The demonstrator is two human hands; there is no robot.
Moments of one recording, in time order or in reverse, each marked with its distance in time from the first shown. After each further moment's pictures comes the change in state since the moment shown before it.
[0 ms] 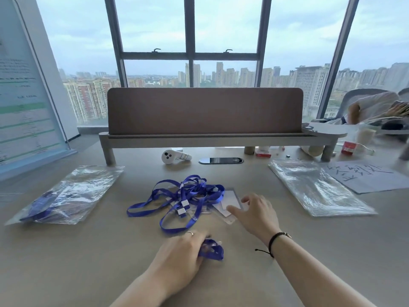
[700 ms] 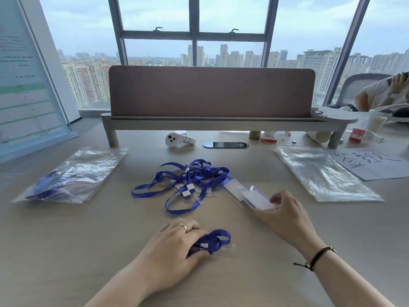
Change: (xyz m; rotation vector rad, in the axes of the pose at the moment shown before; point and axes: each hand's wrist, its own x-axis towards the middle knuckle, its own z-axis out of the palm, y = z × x) left_hand -0.035 -0.011 -0.015 0.063 -0.019 0.100; right_hand -0.043 0.036 -0.031 0.121 -0.002 0.075
